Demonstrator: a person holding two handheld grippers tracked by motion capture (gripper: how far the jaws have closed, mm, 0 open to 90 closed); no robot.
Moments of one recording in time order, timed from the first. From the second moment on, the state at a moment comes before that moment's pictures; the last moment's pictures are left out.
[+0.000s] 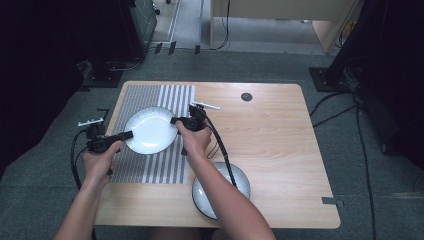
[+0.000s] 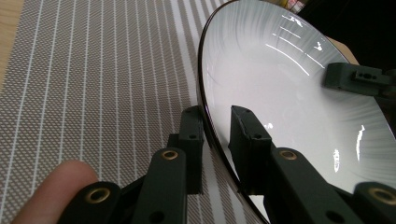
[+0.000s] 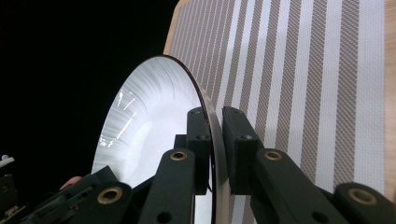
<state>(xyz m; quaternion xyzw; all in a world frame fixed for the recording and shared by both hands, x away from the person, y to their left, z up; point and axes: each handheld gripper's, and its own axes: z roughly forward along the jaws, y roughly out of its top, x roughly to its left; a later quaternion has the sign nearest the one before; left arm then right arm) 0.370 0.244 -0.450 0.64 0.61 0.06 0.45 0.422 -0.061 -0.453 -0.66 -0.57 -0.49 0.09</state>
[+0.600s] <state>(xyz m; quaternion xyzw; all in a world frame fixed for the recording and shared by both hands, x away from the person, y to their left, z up) 0.419 0.251 -0.467 0.61 0.66 0.08 0.44 0.473 -0.044 -0.483 -0.67 -0.56 -0.48 0.11</state>
